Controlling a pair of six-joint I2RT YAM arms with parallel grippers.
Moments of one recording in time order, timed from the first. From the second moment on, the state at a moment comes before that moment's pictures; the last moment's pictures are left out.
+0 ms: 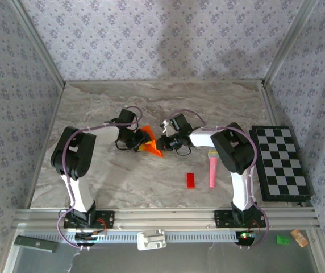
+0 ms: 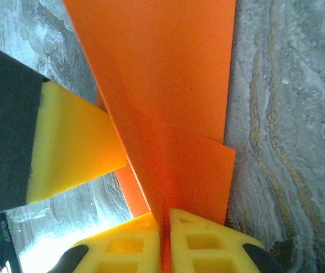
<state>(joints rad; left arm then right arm) -0.41 1.87 1.06 -0.34 0.48 -0.92 0.59 2.03 1.12 0.00 -0.64 0.46</state>
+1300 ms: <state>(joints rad) -0.35 1.72 0.92 -0.06 0.56 -0.91 0.56 2.06 1.14 -0.04 -0.75 0.51</state>
